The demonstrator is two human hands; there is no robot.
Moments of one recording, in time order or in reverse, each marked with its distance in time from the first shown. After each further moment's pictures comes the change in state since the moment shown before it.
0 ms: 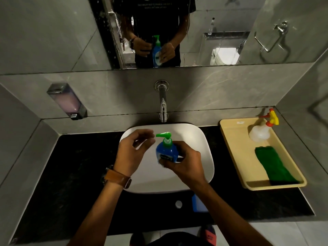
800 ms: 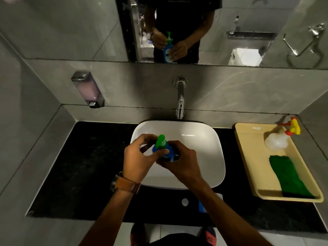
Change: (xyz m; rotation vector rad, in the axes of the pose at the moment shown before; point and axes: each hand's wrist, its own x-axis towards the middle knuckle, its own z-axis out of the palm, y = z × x) left_hand -0.036 -0.008 -0.007 -0.093 0.127 -0.092; right_hand 0.002 -0.016 0.037 0.049 -0.173 -0.088
